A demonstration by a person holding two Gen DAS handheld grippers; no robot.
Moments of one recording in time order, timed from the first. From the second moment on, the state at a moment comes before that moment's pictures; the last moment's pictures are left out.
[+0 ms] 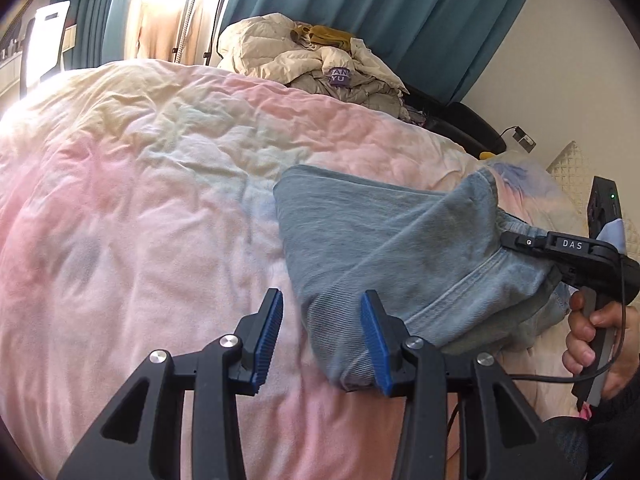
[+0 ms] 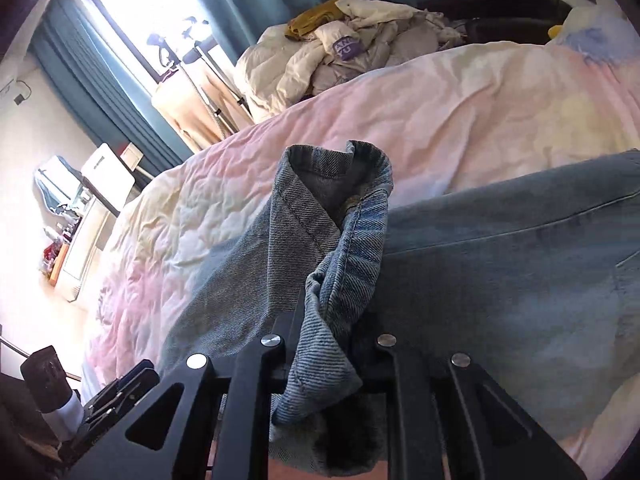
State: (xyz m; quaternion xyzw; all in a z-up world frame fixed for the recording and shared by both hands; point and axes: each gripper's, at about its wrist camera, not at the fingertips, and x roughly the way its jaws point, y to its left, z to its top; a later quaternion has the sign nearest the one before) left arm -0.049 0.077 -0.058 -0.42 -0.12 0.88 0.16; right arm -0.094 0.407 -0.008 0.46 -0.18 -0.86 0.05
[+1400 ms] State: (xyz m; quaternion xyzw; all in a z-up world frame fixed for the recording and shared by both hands) left arm -0.052 0.131 -0.099 -0.46 -0.02 0.87 0.14; right arm 0.067 0.814 -0.108 0.24 -0.61 -0.74 -0.18
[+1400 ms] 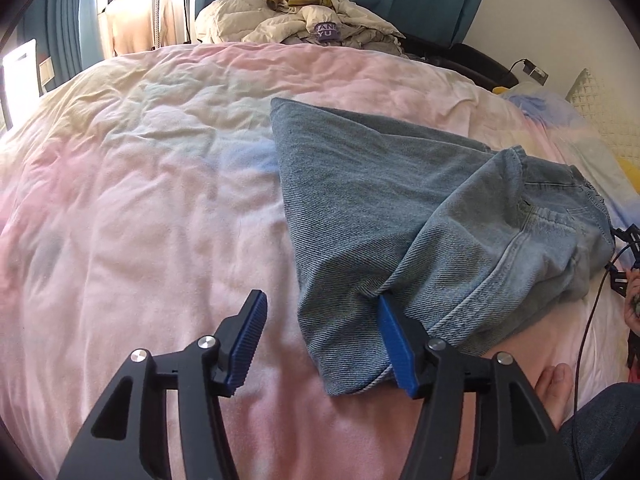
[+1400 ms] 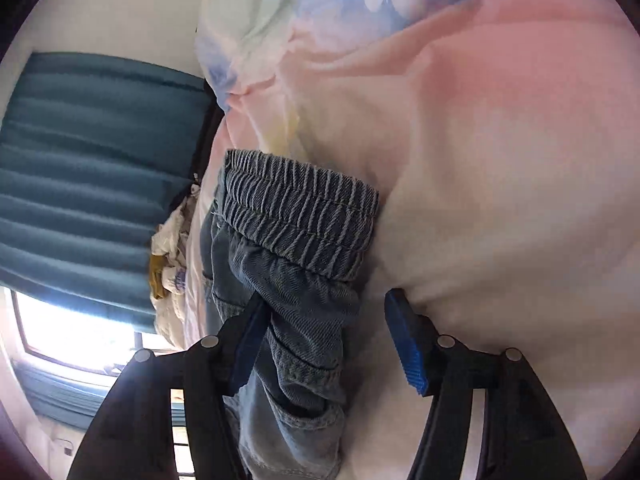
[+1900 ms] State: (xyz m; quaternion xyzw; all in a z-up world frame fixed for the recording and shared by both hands) left arm -0.034 0.127 -0.048 -0.37 -0.06 0.91 0.19; right arm 0.018 0.807 -0.069 0.26 -0.52 -0.77 -0.24
